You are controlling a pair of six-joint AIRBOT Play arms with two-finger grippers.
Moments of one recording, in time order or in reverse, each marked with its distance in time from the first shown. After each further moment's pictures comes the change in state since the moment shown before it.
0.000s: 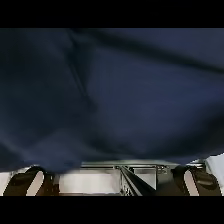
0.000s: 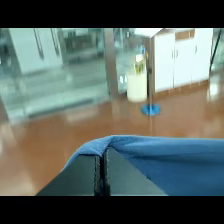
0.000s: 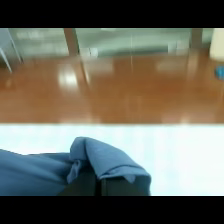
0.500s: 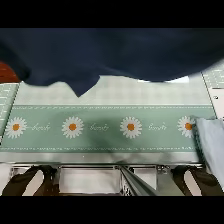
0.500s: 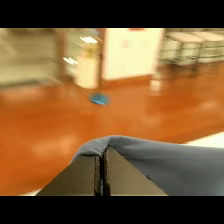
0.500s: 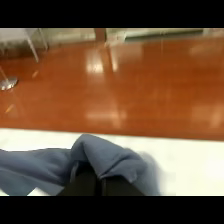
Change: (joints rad) left arm 0.073 -0.165 0.011 -0.274 0.106 0.037; right arm 0.000 -0.212 0.044 0.149 -0.169 -0.088
